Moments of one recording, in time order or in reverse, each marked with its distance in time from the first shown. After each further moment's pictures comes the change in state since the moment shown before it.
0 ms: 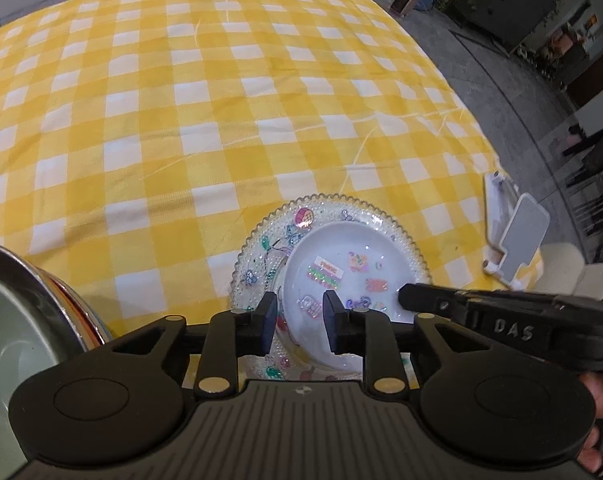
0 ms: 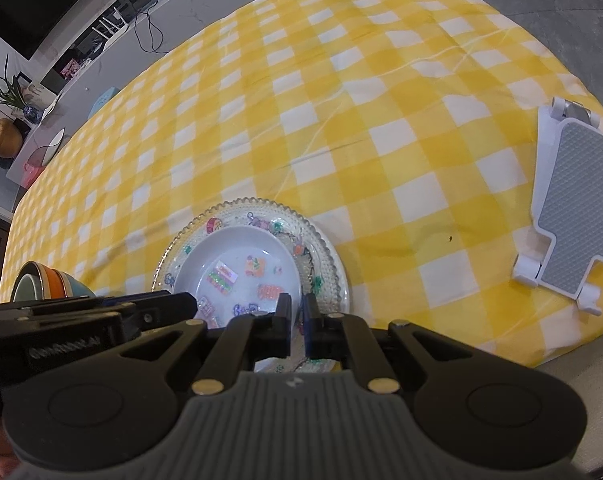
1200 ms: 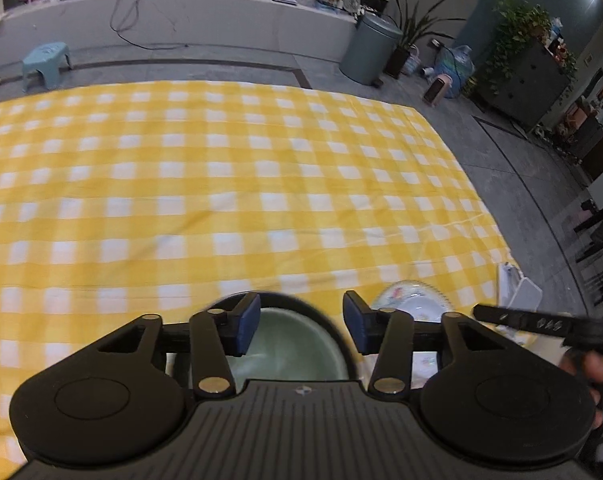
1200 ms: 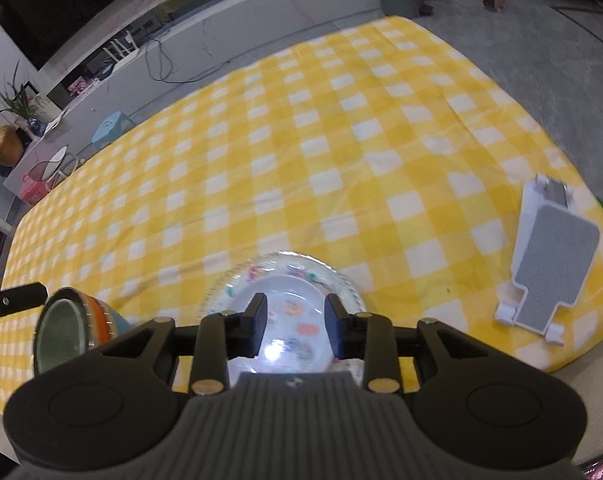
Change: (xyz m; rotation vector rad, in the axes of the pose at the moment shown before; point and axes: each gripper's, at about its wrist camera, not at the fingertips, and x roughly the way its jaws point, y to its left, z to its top) left arm -0.135 0.089 -0.008 -0.079 -0.242 0.071; right arm -0.054 0.045 0.009 -0.064 -0.127 -0.040
